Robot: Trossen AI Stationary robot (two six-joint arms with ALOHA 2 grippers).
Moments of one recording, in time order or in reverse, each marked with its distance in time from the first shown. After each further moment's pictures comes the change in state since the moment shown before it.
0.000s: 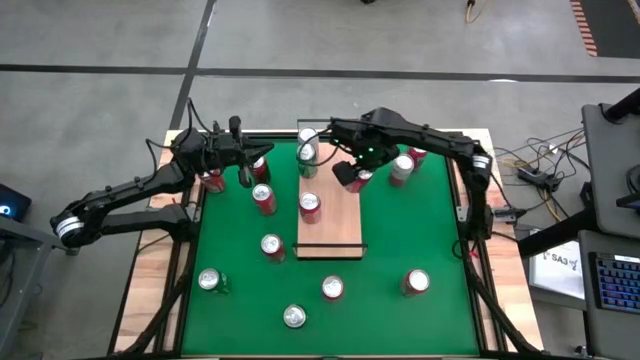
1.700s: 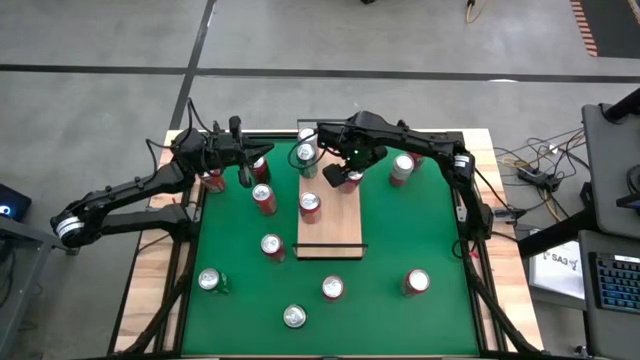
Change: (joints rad) left arm 0.000 0.000 0.000 0.000 0.000 0.000; right arm -0.001 0.134 0.090 0.013 0.018 -0.045
